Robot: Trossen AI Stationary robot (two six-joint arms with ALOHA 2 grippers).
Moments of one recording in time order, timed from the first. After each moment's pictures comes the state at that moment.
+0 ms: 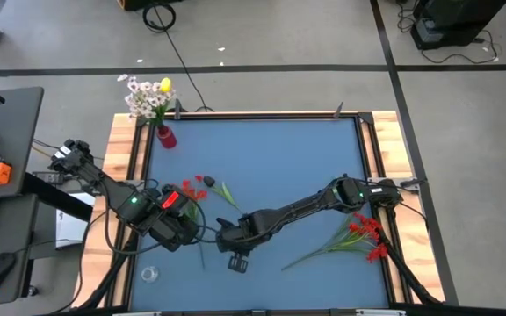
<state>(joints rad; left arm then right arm) -0.62 1.38 1.34 -1.40 -0.35 -1.50 0.30 2.41 2.10 -0.89 -0.06 0.62</state>
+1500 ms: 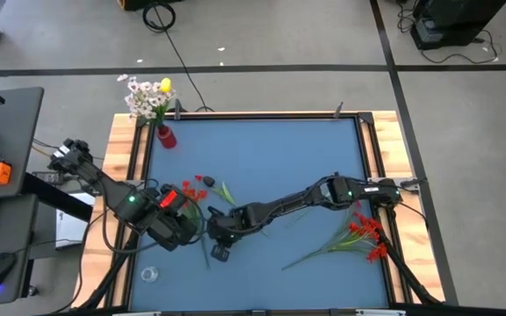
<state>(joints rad) -0.62 1.36 1.34 -1.41 -0.34 -1.48 0.22 2.51 2.07 -0.57 -0.11 0.72</state>
